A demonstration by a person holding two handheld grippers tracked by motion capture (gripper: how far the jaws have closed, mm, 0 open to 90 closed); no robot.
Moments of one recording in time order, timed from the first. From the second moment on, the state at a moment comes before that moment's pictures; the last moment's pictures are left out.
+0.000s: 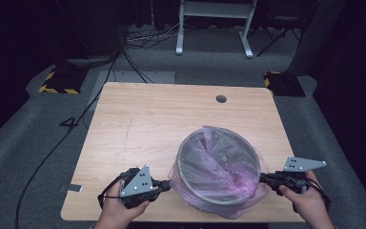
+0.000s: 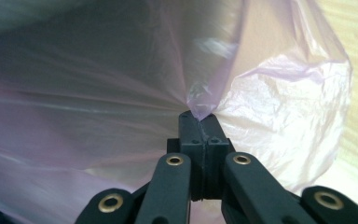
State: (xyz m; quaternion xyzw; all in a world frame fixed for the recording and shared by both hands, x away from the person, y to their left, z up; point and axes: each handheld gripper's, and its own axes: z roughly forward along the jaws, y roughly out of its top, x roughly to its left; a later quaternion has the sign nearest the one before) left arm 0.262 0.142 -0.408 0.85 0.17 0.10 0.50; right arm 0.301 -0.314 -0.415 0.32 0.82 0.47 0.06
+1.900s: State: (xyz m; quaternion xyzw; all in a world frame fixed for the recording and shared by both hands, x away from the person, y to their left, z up) left arm 0.304 0.130 -0.446 0.85 0.25 0.07 0.46; right arm 0.318 -0.305 -0.426 0.28 0.83 0.48 0.09
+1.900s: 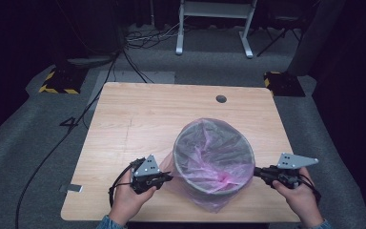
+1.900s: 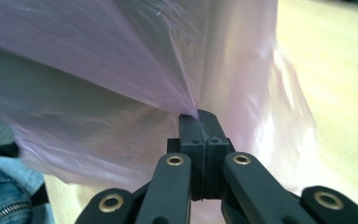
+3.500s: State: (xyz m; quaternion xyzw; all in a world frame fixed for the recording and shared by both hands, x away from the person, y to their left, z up) left arm 0.326 0.140 -0.430 0.82 0.30 0.11 0.47; right arm 0.365 -0.294 -0.436 0.30 0.85 0.42 0.10
